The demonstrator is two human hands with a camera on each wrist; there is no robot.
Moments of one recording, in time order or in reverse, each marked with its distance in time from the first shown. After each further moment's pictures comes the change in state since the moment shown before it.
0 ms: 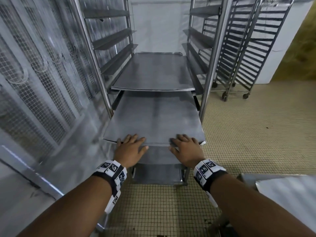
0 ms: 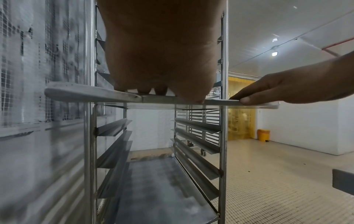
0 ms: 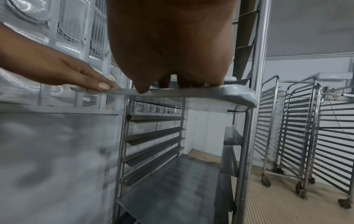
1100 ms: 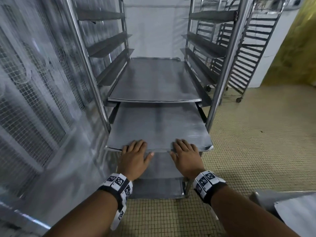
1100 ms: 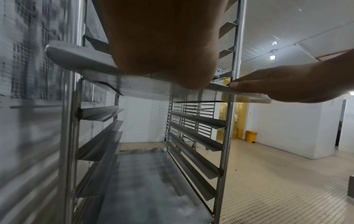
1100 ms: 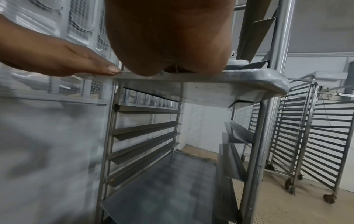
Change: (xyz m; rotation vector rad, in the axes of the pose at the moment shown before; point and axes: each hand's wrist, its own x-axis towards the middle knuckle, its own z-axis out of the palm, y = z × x) left_hand 0.076 -0.029 0.027 0.009 0.396 0.173; right_hand 0.074 -0.006 0.032 -0.032 0.046 0.061
